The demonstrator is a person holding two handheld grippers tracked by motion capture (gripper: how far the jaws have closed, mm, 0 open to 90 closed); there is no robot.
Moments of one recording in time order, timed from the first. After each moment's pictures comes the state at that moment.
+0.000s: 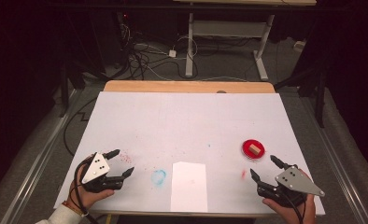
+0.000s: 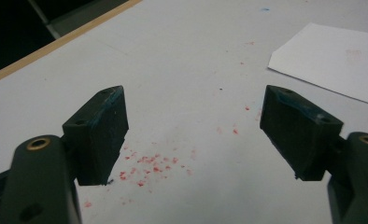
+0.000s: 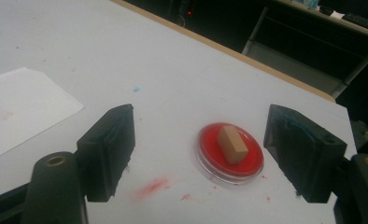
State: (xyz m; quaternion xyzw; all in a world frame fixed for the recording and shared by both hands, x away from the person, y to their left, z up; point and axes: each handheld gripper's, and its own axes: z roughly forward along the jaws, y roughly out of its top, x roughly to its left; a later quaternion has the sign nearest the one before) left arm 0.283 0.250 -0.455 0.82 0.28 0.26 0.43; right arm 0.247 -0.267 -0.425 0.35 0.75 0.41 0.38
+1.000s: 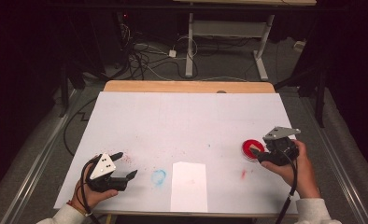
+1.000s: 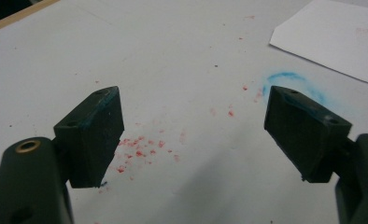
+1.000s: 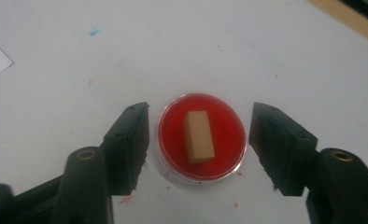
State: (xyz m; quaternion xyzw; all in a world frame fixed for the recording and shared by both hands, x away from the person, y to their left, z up) left arm 0.291 0.245 -0.470 0.83 0.30 0.22 0.41; right arm 0.357 -0.275 -0.405 0.38 0.85 0.27 0.25
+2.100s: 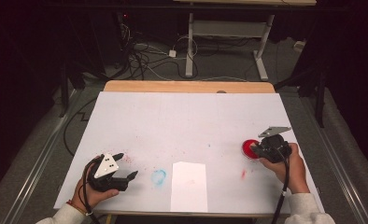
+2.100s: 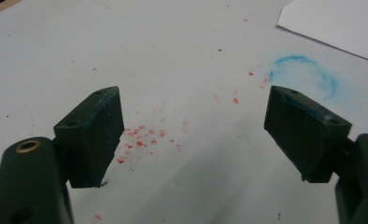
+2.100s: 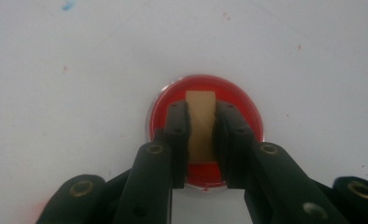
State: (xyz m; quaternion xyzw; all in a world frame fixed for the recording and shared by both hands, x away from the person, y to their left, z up) left arm 0.294 0.242 -0.473 0.84 0.31 0.22 0.38; right arm 0.376 -0.274 -0.428 0.41 0.85 0.25 0.21
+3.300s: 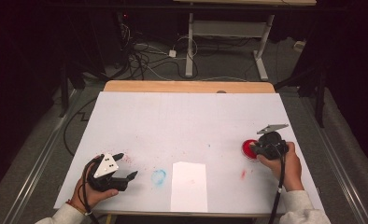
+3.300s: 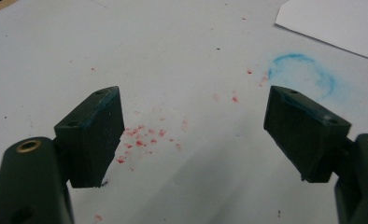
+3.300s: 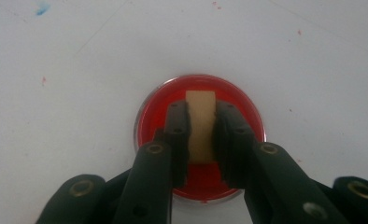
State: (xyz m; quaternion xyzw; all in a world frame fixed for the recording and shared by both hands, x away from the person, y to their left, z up) left arm 0.295 0.243 -0.473 0.85 0.30 0.22 0.38; right arm 0.390 -0.272 -0.438 0.46 0.83 0.24 0.20
